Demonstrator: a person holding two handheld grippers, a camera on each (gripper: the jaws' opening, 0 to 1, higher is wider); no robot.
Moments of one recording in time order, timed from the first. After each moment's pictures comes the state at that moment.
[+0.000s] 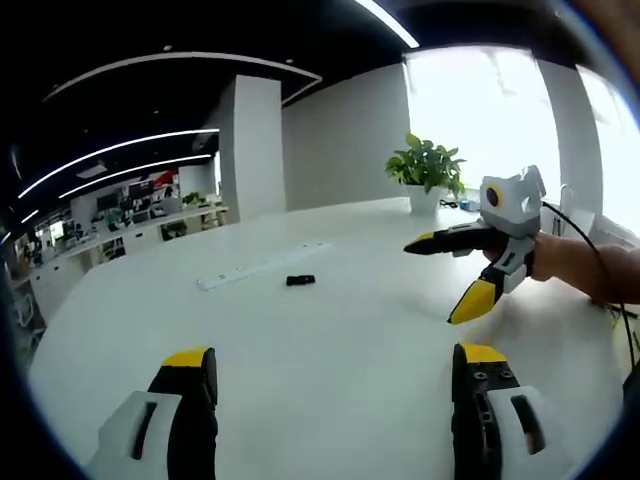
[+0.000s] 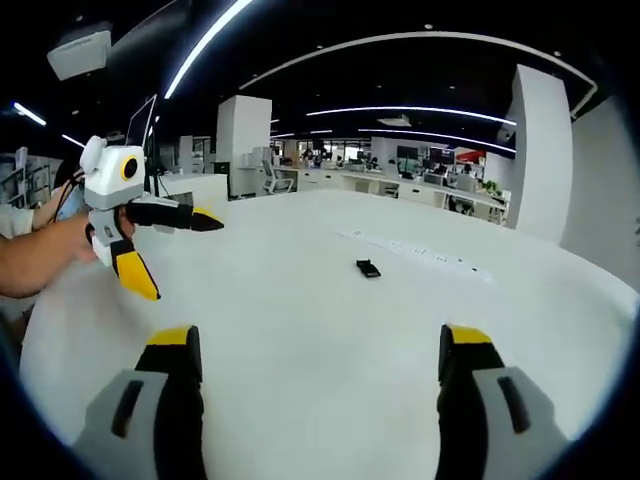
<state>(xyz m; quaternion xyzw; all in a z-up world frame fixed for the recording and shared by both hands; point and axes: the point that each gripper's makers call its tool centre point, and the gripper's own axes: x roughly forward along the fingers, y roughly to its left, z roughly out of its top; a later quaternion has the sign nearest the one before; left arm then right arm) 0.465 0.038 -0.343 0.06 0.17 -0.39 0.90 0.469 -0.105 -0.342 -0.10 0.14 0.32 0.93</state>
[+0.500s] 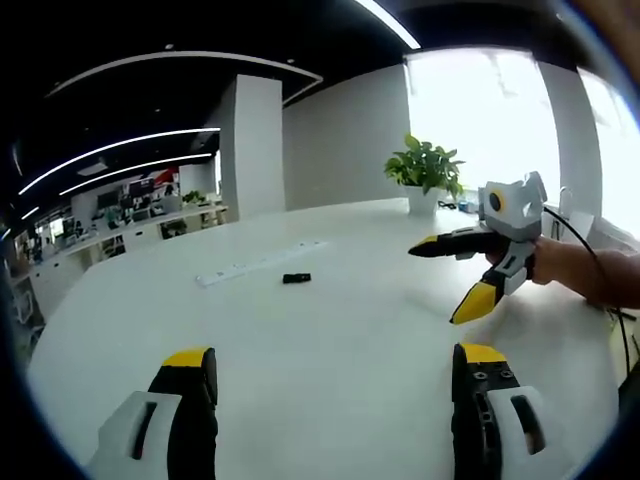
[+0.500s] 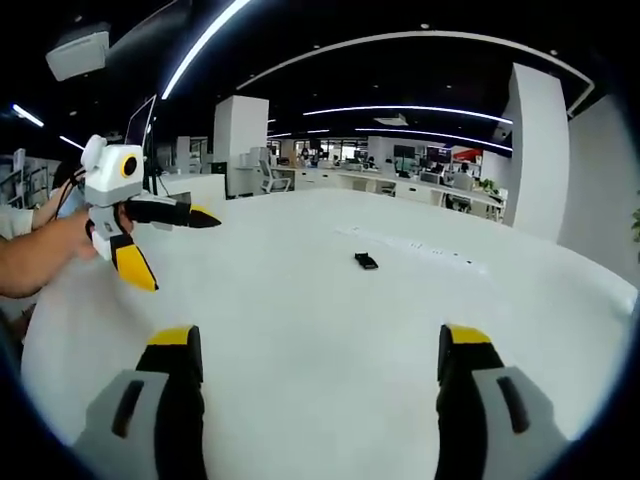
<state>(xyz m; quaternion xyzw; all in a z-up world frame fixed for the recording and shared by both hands) 0.451 0.039 -0.338 0.06 0.18 -0.39 0.90 0.456 -0.110 -0.342 -0.10 0.14 0.31 0.93</state>
